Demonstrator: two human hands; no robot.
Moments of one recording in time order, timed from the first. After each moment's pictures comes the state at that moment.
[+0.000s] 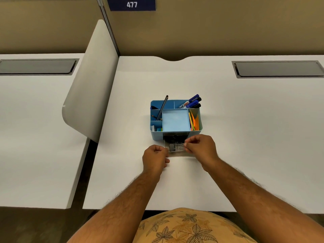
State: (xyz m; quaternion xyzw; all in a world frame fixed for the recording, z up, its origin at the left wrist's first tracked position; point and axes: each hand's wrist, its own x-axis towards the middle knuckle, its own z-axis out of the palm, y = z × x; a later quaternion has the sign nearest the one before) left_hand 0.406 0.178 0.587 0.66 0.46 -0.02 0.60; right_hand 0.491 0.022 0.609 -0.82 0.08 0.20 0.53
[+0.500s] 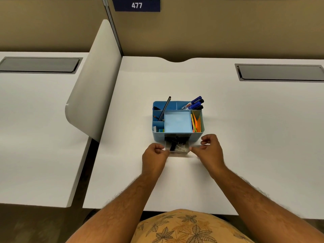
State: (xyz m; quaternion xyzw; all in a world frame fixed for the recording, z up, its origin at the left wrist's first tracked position) left_hand 0.403 0.187 0.585 0.71 0.41 0.01 0.58; right_hand 0.490 -0.001 0.593 -0.85 0.08 0.13 0.50
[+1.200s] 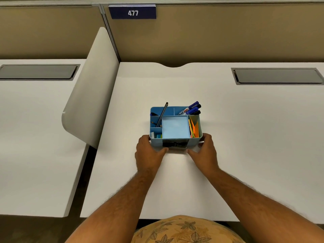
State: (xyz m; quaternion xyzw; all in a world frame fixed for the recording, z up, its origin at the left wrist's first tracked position) left_hand 0.431 0.210 0.582 0.84 0.35 0.06 0.41; right_hand 0.506 0.008 0.574 -0.89 0.00 0.09 0.46
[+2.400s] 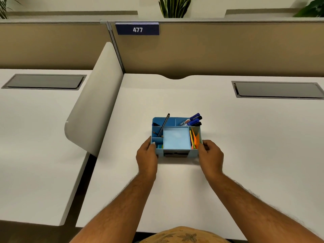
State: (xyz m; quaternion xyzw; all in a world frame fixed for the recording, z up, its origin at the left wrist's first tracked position) left_hand 0.454 0.199 0.616 0.57 0.42 0.14 0.69; right_hand 0.530 0.008 0.610 -0.85 0.08 0.03 0.52
